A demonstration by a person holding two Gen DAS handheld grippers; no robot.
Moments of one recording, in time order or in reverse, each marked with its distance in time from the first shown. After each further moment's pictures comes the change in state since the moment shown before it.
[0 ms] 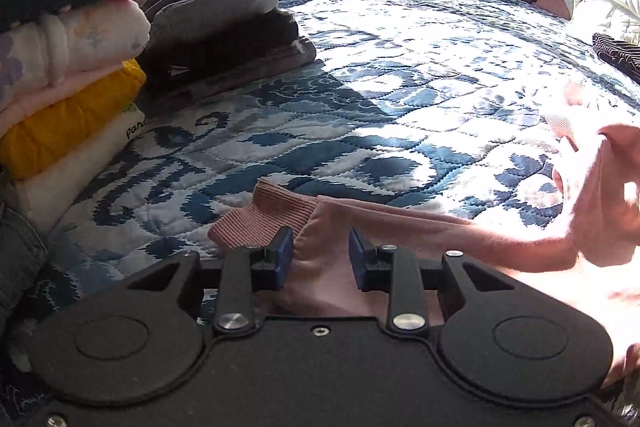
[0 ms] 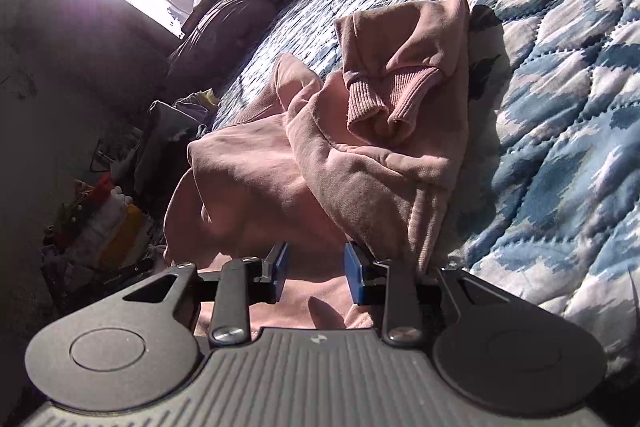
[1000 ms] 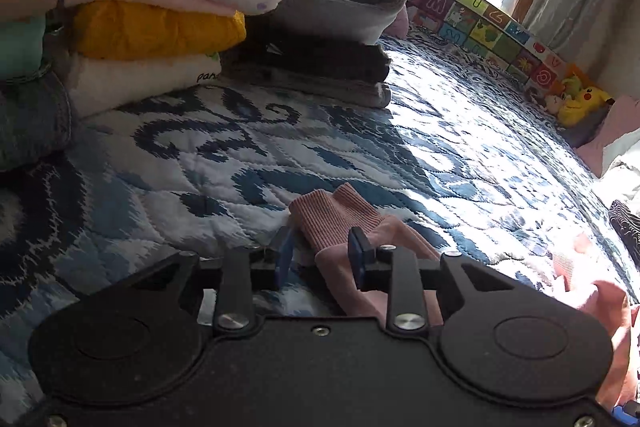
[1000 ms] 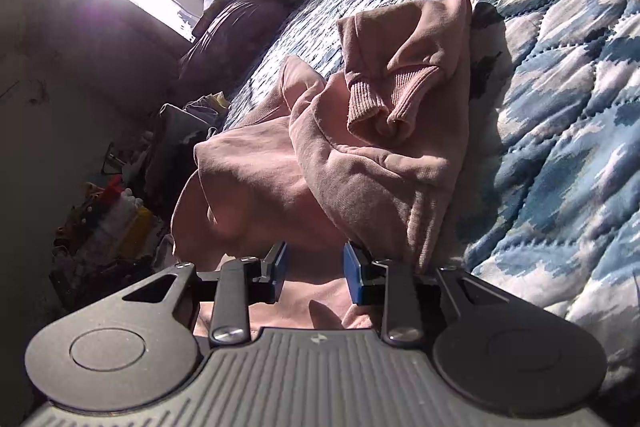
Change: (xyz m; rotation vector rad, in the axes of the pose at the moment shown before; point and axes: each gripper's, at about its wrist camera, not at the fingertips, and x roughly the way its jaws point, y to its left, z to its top) left arm -0.015 0.066 -0.037 -0.608 -0.106 -0.078; right arm 0.003 -0.005 0.001 -0.010 -0.008 0.036
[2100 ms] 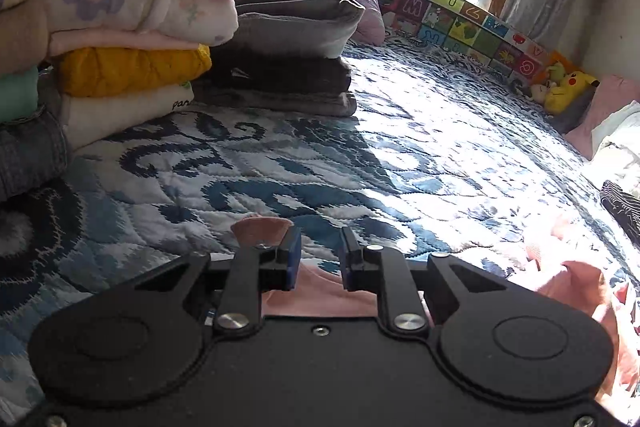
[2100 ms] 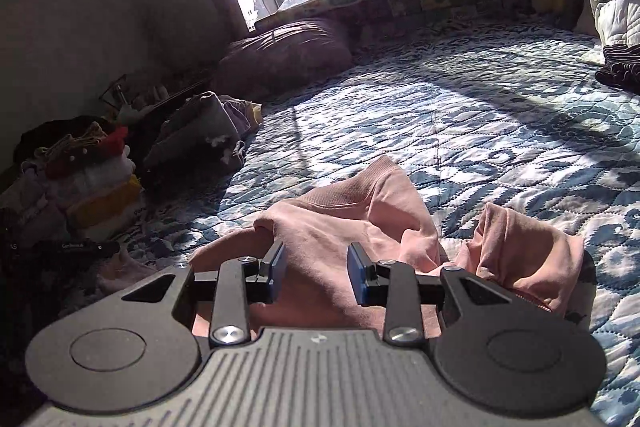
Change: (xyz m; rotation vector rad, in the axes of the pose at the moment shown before) left arm -0.021 -0.065 -0.005 0.160 -0.014 -0.088; right arm 0.032 0.128 0.064 -0.519 -0.102 -0.140
